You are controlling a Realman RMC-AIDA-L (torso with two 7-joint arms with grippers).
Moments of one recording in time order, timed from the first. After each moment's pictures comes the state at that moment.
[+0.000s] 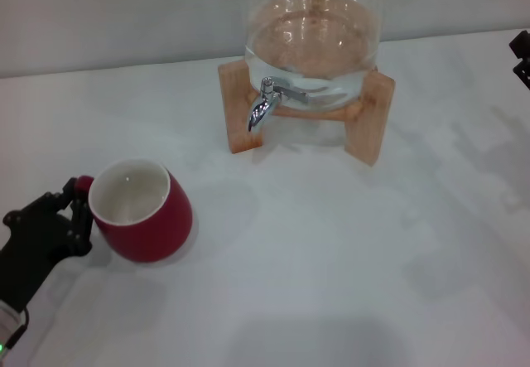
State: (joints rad) left arm -0.38 -2.08 2.49 0.08 -0.58 1.25 -0.41; right arm 0.28 2.01 -1.45 -0.16 -0.12 -1.56 0.53
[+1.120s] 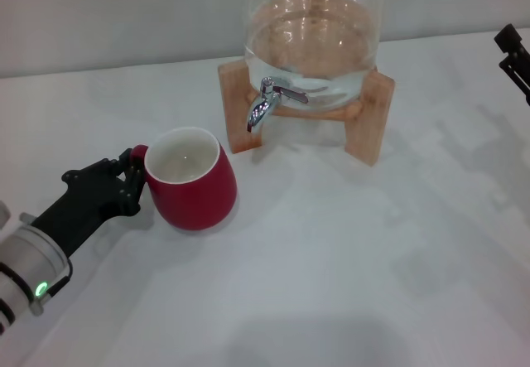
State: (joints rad) left arm -0.57 -2.08 2.50 0.08 -0.50 1.05 -0.57; right arm 0.29 2.01 -1.48 -0.19 -0.12 -1.57 0.54
